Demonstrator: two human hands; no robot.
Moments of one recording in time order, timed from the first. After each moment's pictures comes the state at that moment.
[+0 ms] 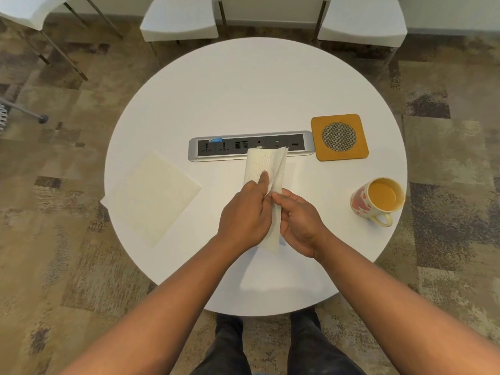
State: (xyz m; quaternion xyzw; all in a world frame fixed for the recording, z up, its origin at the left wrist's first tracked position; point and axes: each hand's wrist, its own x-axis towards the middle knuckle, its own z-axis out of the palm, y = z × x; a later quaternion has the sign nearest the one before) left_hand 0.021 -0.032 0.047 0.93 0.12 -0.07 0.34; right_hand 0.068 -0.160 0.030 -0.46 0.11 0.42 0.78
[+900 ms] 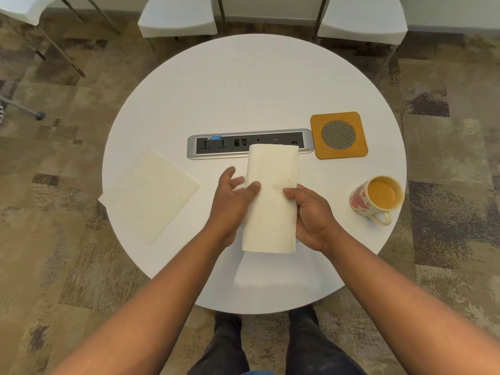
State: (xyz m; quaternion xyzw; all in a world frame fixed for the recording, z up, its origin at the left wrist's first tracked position) left_hand 0.028 -0.015 0.040 0.64 0.37 -0.04 0.67; right_hand 0.084 -0.175 0.021 -0.47 0.18 0.38 0.78
